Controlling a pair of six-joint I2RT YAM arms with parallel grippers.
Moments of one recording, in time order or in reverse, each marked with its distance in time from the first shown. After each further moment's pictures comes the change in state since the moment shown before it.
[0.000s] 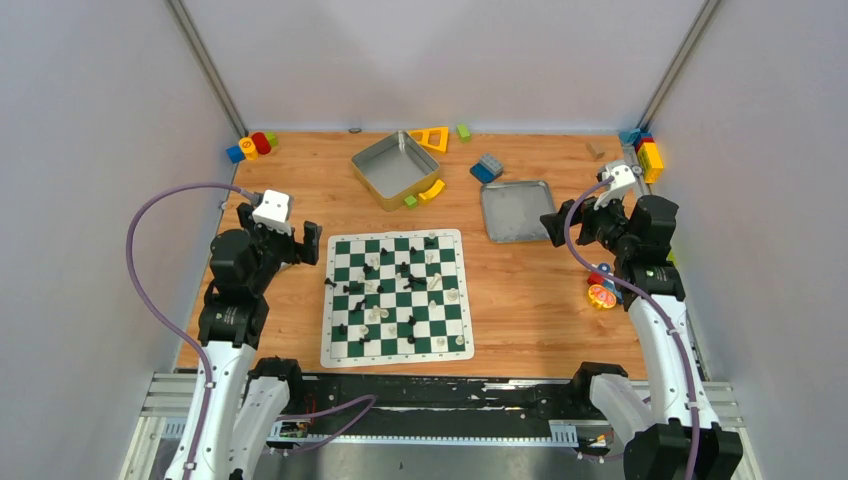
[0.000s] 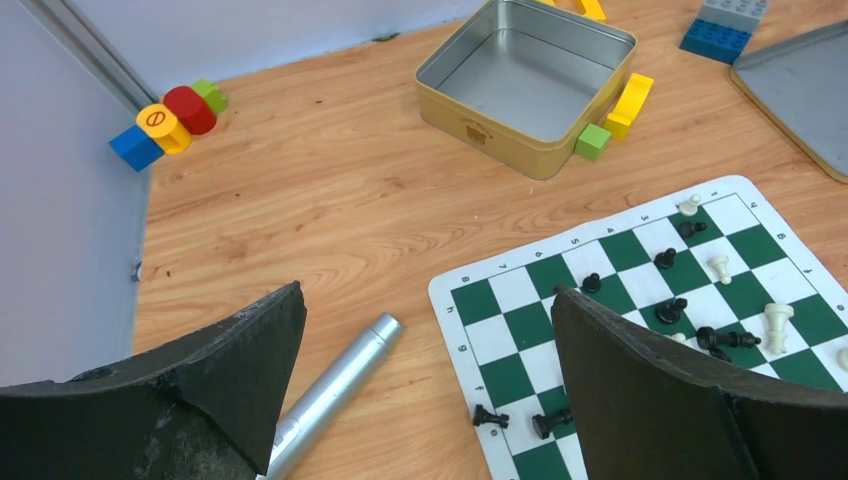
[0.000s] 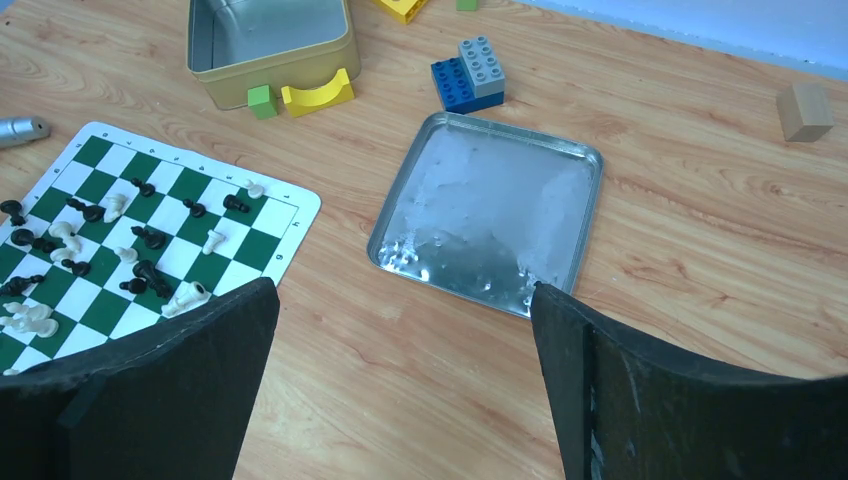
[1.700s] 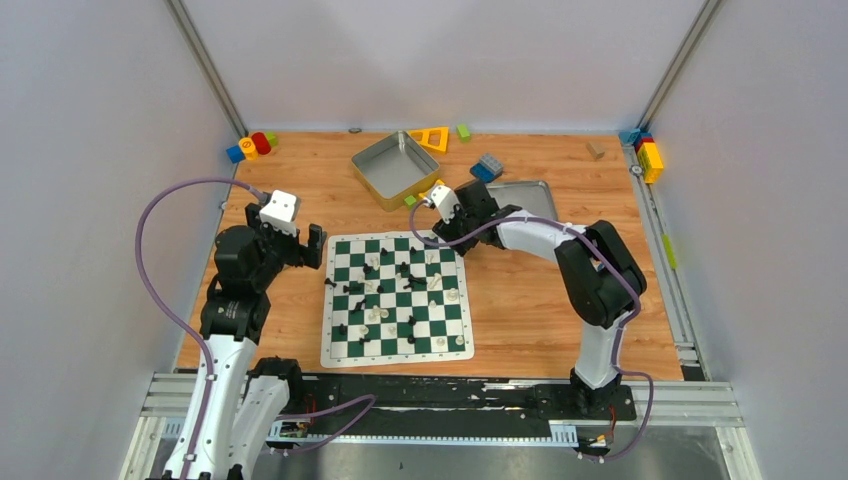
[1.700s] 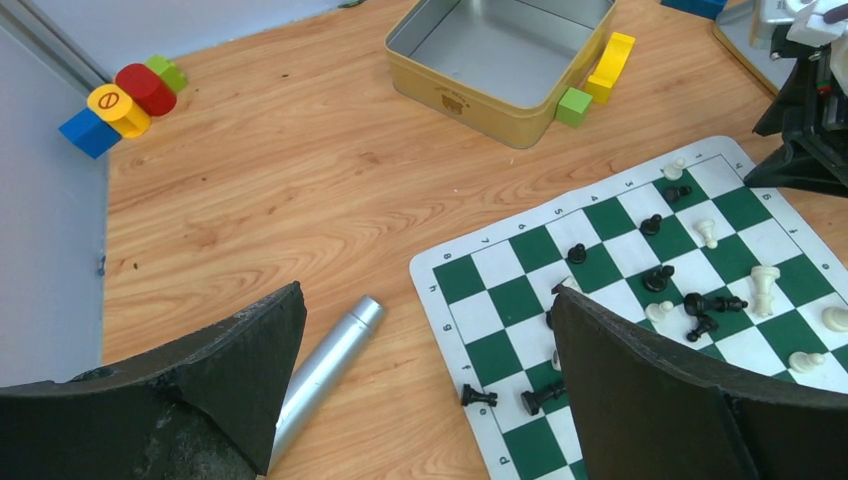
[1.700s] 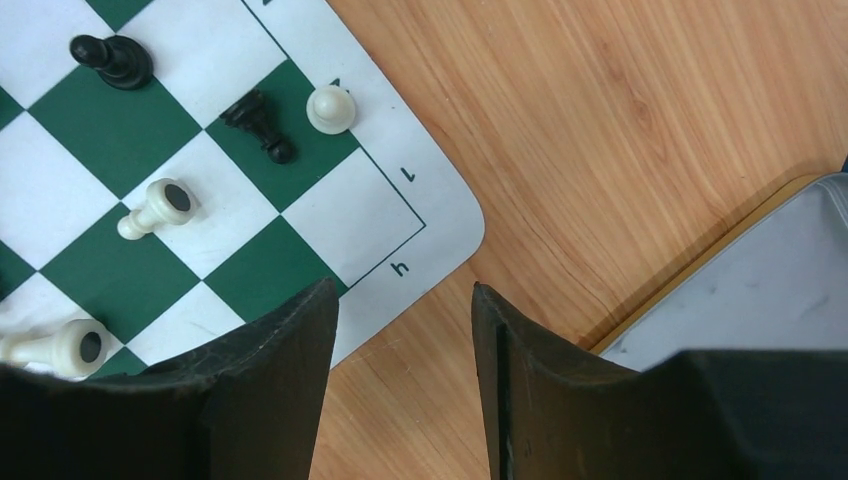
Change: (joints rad) left arm 0.000 0.036 0.000 -0.035 0.046 0.023; right arm 0.670 0.993 0.412 0.006 0.439 -0.329
